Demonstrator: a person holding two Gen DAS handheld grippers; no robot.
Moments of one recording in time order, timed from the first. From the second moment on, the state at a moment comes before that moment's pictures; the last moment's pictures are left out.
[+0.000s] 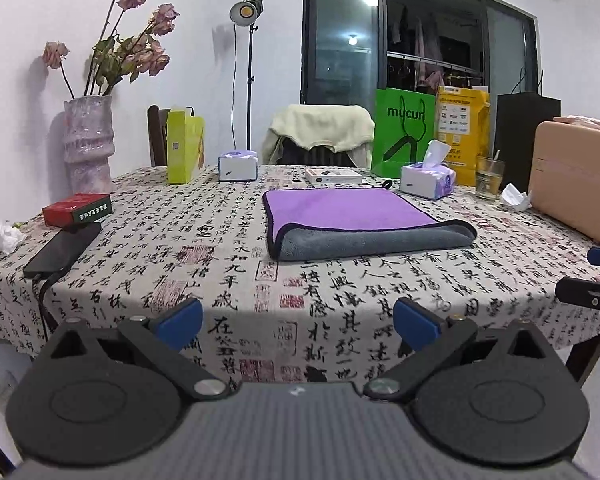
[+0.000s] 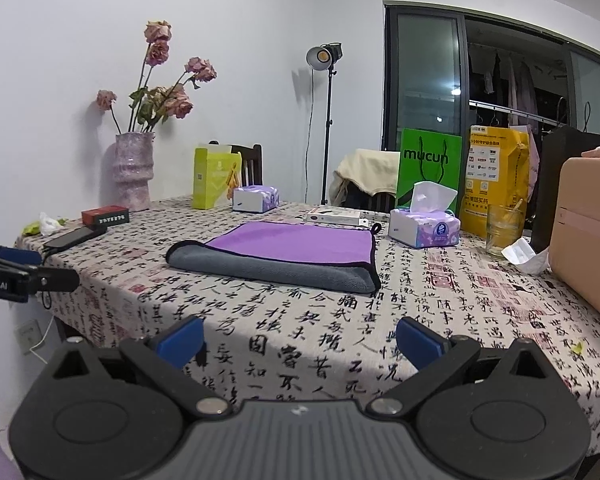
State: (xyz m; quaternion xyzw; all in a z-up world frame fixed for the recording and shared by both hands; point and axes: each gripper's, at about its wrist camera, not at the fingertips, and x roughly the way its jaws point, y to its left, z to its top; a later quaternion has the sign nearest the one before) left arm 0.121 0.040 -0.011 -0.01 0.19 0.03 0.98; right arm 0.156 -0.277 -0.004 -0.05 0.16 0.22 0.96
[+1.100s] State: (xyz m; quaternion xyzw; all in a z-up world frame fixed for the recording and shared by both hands) left arm 0.300 0.052 -0.026 0.00 0.25 0.00 0.97; right arm 0.359 -0.274 -0.016 -0.03 0.24 0.23 0.94
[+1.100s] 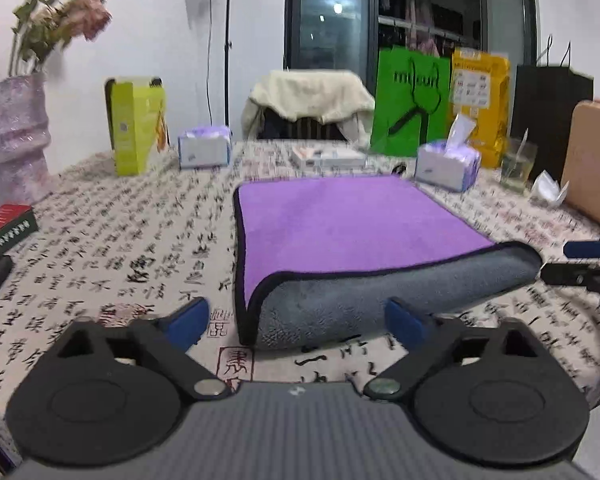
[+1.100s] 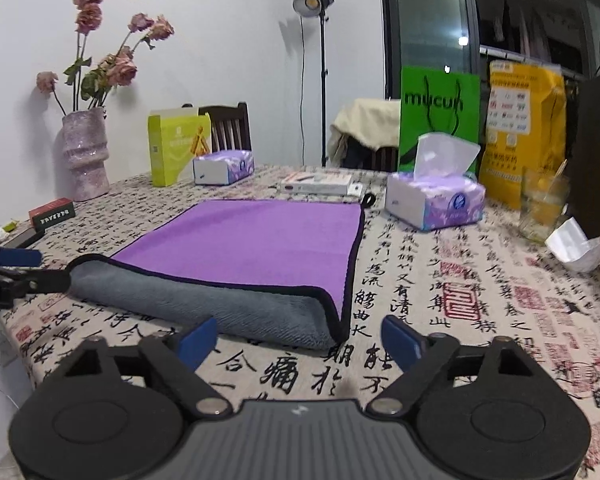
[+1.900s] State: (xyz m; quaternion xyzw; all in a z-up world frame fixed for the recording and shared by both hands) left arm 0.350 0.086 -0.027 -0.04 0.32 -0.04 0.94; right arm 0.431 -0.260 -0.025 -0.03 0.32 0.28 0.90
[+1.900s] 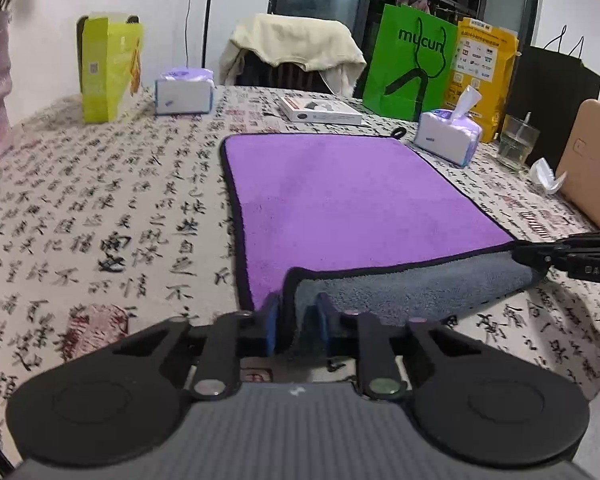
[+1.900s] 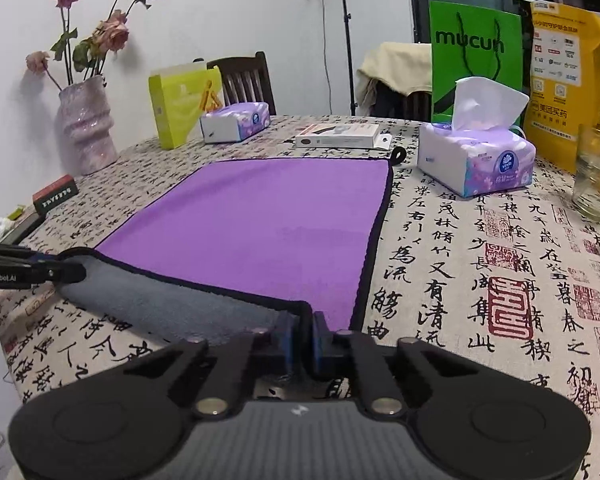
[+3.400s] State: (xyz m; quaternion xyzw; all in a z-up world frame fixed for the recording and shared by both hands) left arm 0.574 0.142 0.001 -0.10 0.31 0.02 0.94; right arm 0.647 -0.201 -0.010 -0.07 0.29 0.27 0.92
